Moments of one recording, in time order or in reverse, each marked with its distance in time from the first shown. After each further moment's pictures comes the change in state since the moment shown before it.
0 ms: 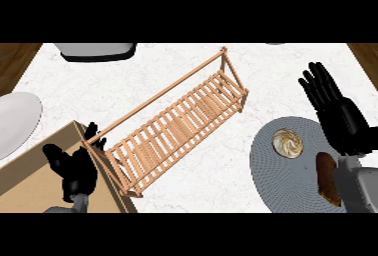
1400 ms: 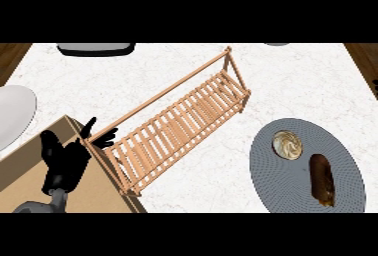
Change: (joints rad) left arm -0.034 0.168 -0.034 -0.035 -0.008 -0.241 0.142; right arm -0.102 -0.577 -0.064 0.511 0.221 0.600 -0.351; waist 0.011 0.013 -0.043
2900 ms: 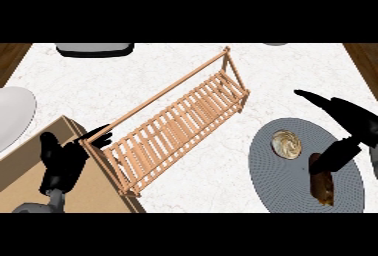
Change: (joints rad) left arm 0.013 -0.032 0.056 -0.007 -0.085 -0.066 0.005; right arm 0.017 0.238 0.266 -0.562 0.231 -0.215 0.845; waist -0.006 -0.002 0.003
